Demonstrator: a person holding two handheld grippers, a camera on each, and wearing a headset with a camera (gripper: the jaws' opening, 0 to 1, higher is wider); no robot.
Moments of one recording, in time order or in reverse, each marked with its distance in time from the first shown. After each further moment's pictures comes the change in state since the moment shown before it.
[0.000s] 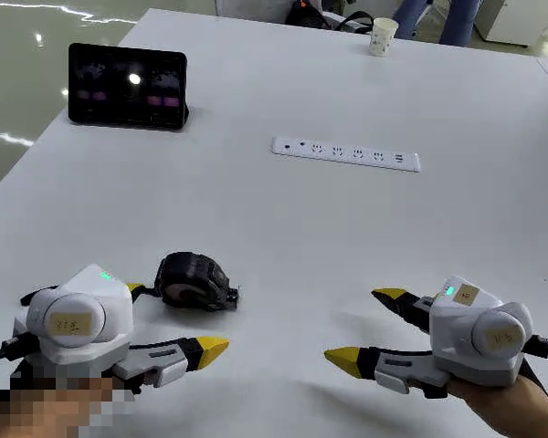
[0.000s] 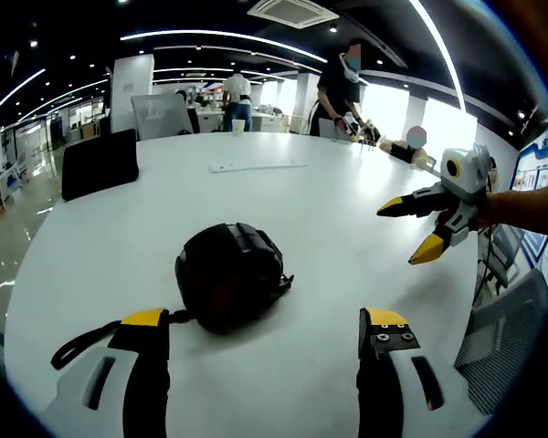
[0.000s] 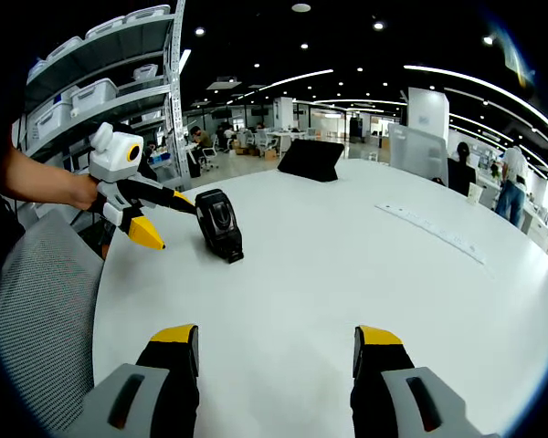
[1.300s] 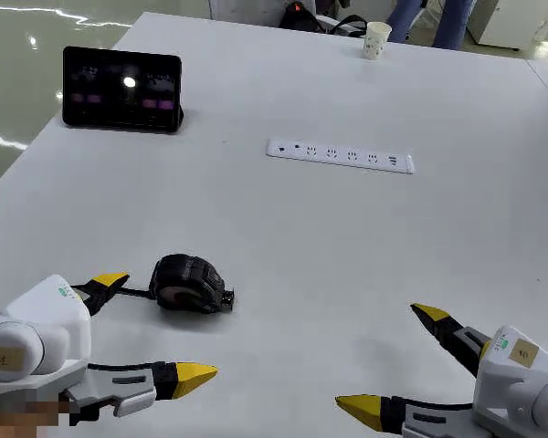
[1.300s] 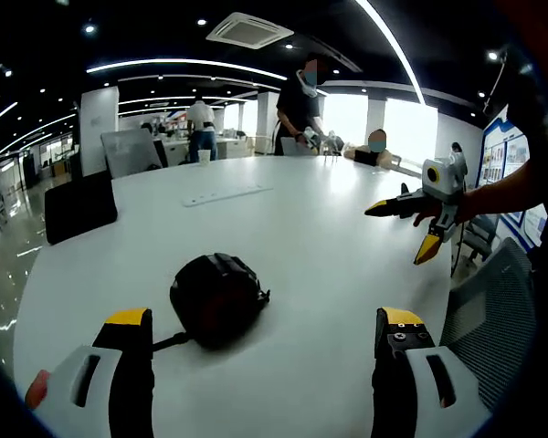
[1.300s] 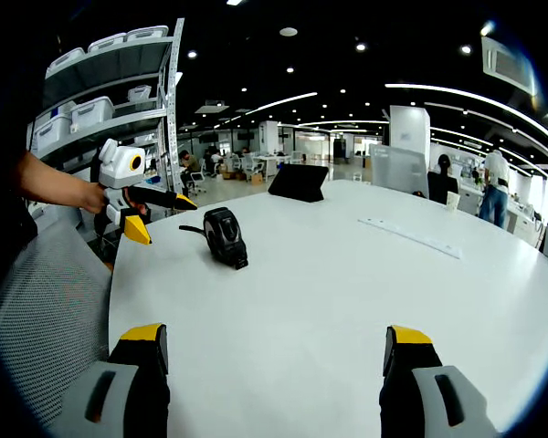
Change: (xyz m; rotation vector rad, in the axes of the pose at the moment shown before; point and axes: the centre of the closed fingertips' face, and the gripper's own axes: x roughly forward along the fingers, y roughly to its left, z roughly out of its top) left arm -0.029 -0.017 0.020 0.142 -0.115 -0.126; right arm -0.044 0.015 -0.010 0.031 -0.123 -0.066
